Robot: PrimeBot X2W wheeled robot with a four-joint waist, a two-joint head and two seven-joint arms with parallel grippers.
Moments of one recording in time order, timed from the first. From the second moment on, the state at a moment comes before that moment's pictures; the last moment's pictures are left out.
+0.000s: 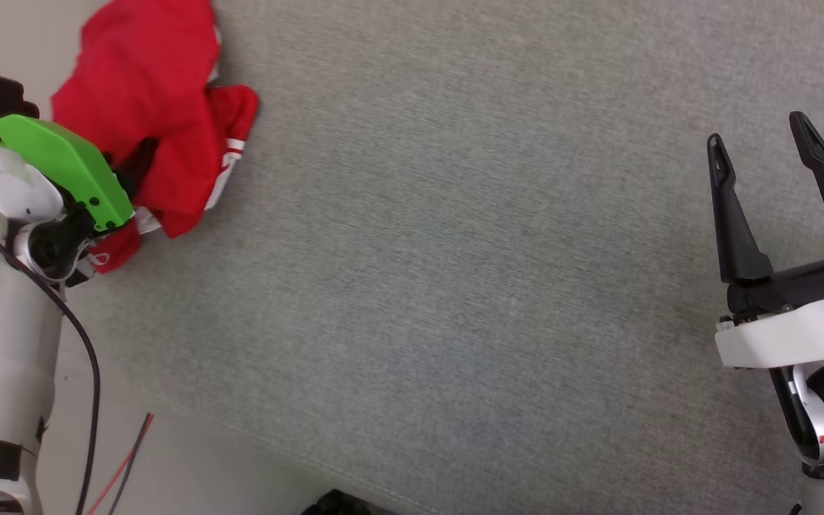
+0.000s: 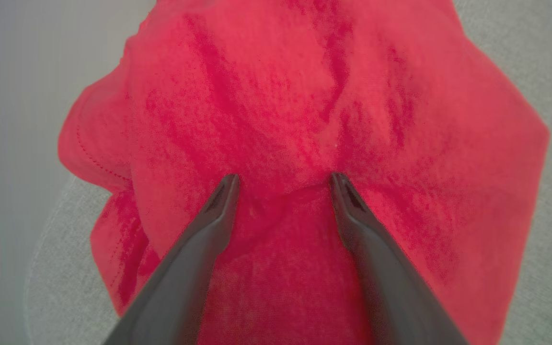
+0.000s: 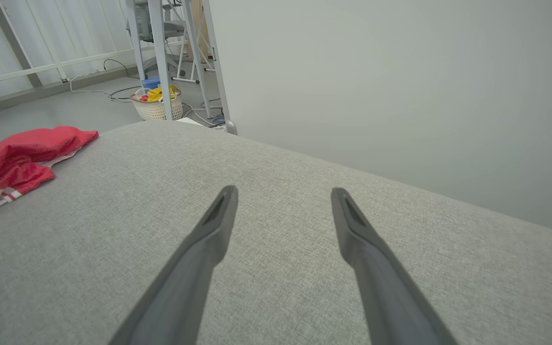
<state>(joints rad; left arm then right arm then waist) -0.87 0.43 -0.20 0.82 -0.80 -0.13 0.40 -0.21 -0.16 0.05 -0.38 0.04 0.13 0.05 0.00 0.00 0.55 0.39</state>
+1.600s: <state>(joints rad) -0.87 0.31 -0.40 0.88 -0.69 -0.10 -0.07 -0.06 -0.05 -0.07 -0.21 0.07 0.13 -0.07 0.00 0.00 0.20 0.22</state>
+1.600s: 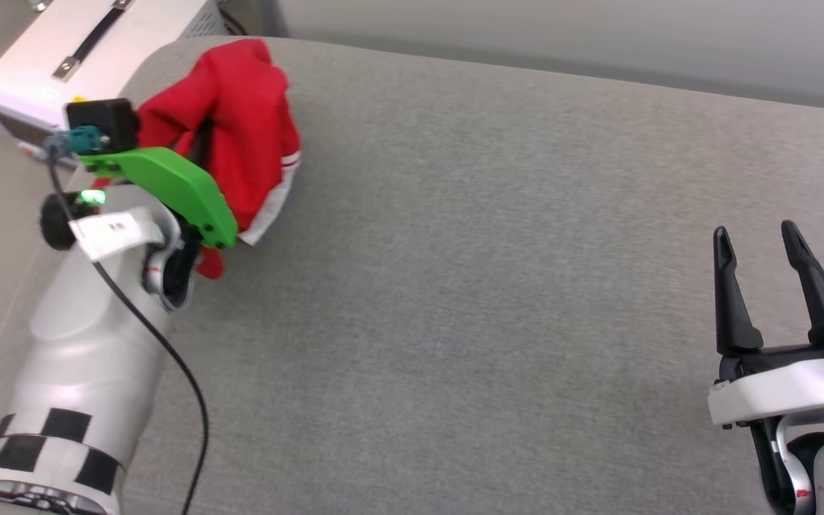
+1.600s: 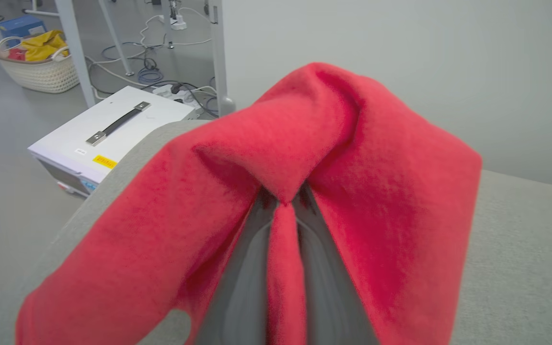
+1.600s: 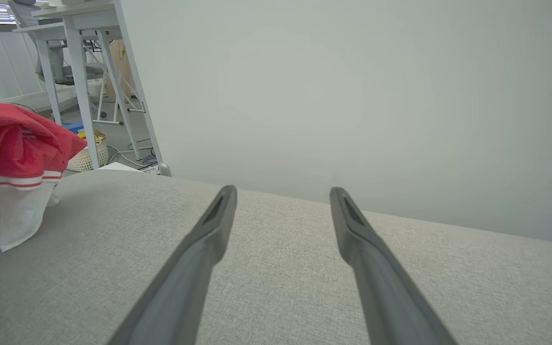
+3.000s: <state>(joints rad) -0.41 0.11 -0.76 0.36 -0.63 -0.05 -0.14 -0.04 -0.05 -0.10 -0.12 0.18 0.13 -0.14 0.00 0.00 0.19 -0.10</state>
